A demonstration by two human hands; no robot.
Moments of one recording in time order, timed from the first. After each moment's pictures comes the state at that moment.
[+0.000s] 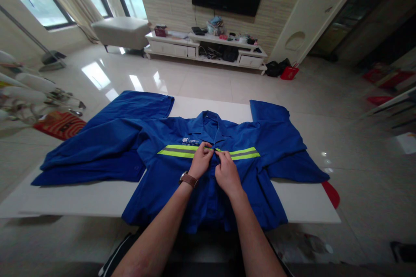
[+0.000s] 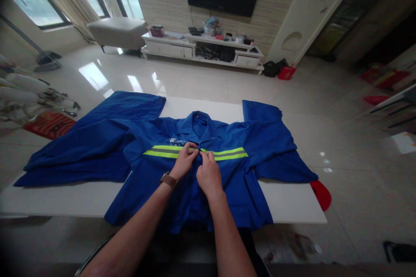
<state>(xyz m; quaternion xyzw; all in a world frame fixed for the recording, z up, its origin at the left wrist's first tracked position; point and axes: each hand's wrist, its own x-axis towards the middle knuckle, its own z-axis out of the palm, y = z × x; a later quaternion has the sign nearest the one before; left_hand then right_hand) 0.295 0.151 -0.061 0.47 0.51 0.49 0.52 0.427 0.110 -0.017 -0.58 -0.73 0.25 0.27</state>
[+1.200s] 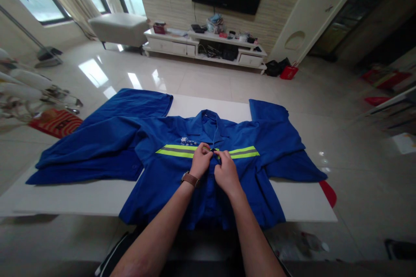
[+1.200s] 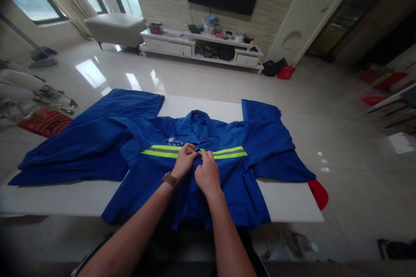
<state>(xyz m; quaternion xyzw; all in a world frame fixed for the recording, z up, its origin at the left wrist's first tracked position) 0.307 0.149 -0.047 0.41 0.57 0.51 0.50 0.425 0.108 -0.009 -0.59 -0.69 0.28 0.29</state>
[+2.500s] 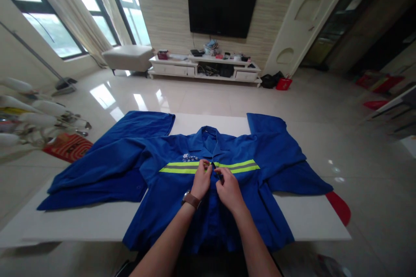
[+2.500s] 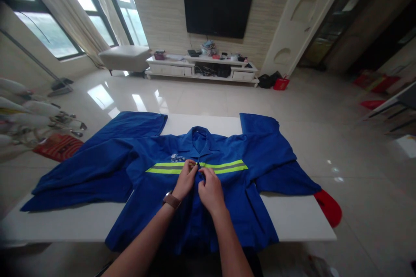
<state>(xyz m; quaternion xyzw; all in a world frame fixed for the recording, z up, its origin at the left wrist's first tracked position) 0.302 0.142 -0.056 0.48 0.61 0.47 0.42 0.429 0.109 -0.013 -0.55 -0.69 0.32 0.35</state>
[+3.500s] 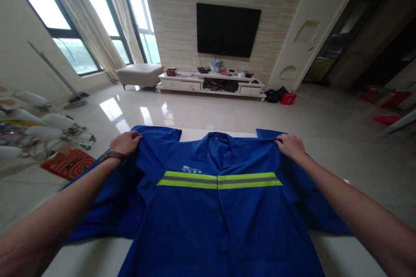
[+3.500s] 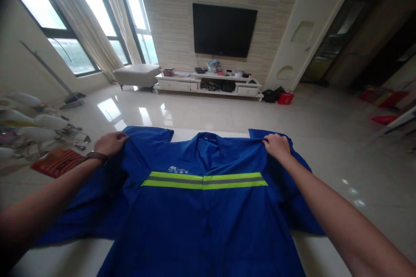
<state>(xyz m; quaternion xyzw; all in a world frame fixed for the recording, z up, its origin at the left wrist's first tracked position) -0.054 0.308 0.045 0.53 0.84 0.11 0.03 0.633 0.363 0.051 -0.69 -0.72 -0.05 0.08</state>
